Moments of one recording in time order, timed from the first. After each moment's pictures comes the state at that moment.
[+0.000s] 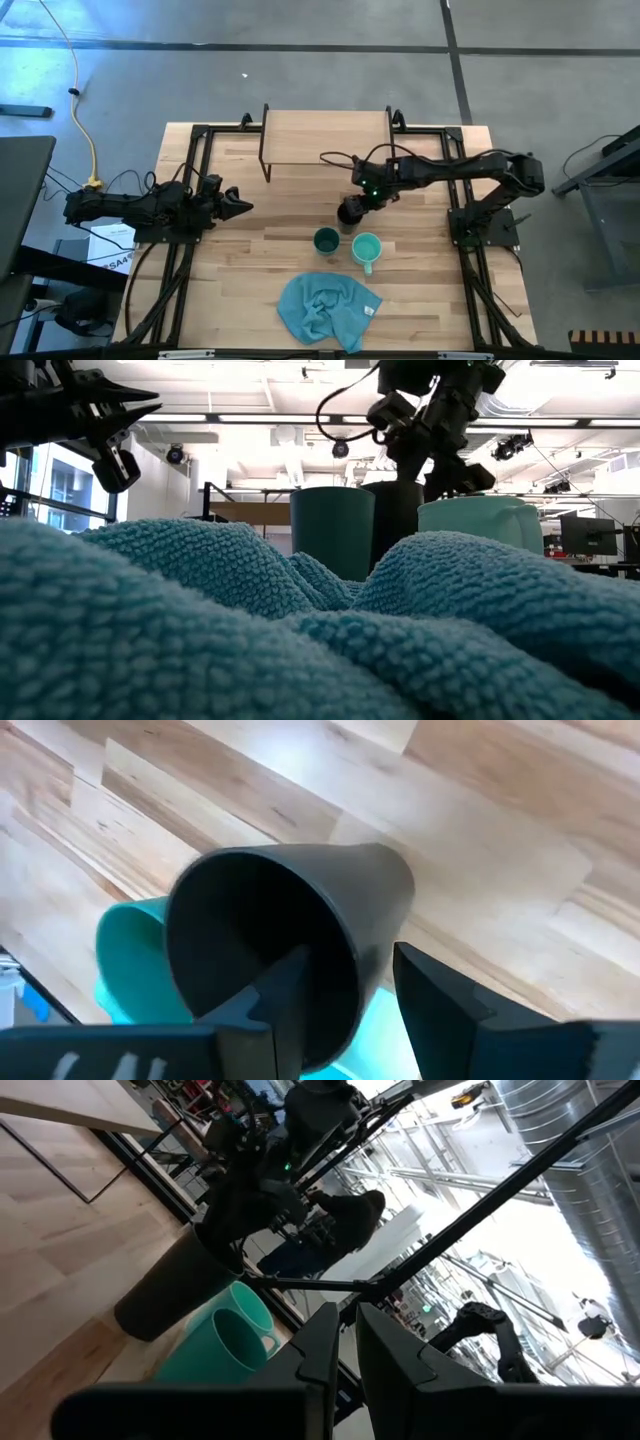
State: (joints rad) left arm 0.10 0.17 0.01 0.31 0.04 -0.89; right arm -0.13 1.54 1.13 -0.71 -0.18 1.01
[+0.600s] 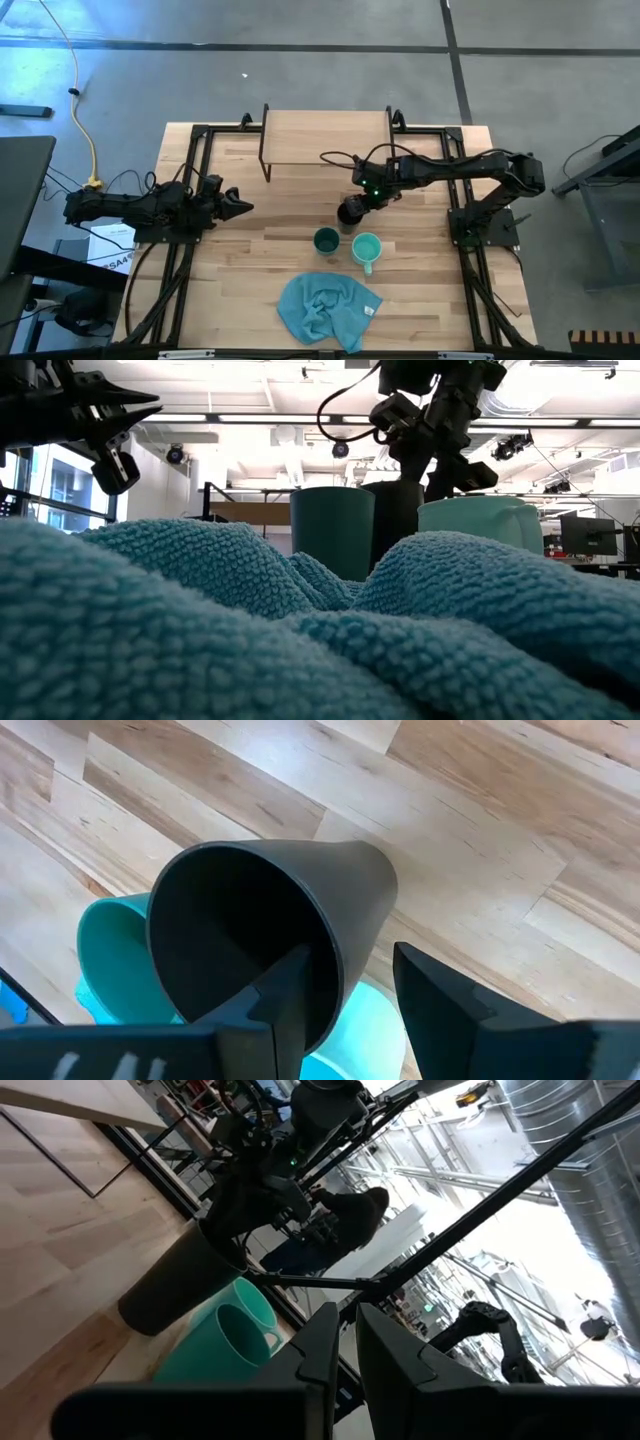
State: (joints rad) left arm 0.10 0.17 0.01 0.29 0.04 -0.90; right arm -0.13 1.54 1.14 -0.74 -0.16 0.99
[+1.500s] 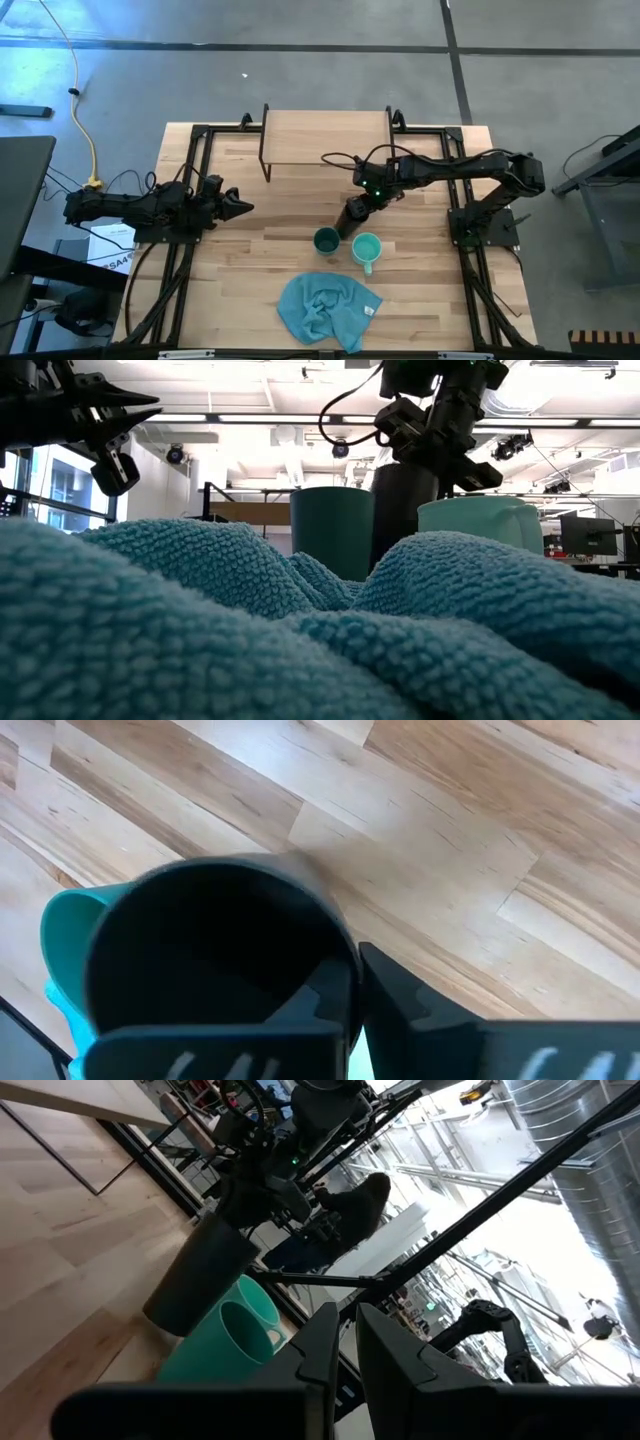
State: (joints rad) left arm 0.10 0.17 0.01 0.29 0.04 -0.90; right arm -0.13 1.54 1.14 -0.79 -0.15 0.97
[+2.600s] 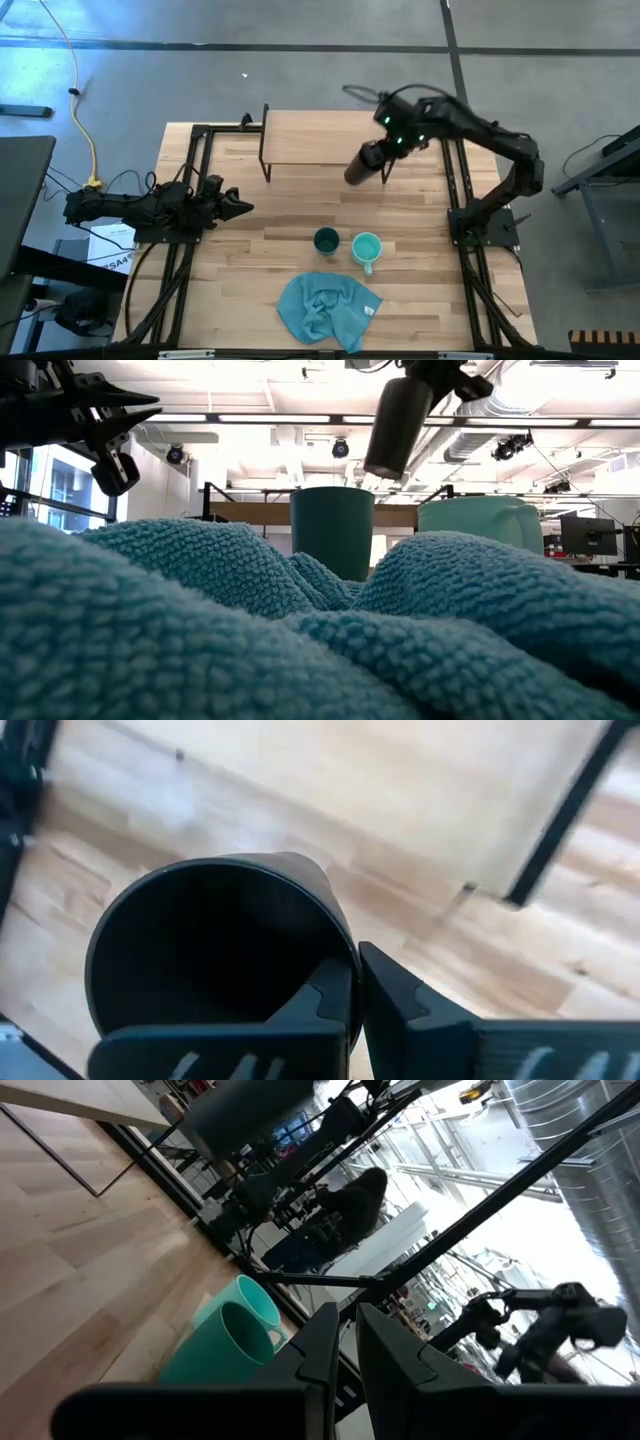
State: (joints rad) left arm 0.10 0.17 0.01 0.29 0.04 -0.89; right arm -0.35 1.54 1.82 -1.40 -0.01 0.80
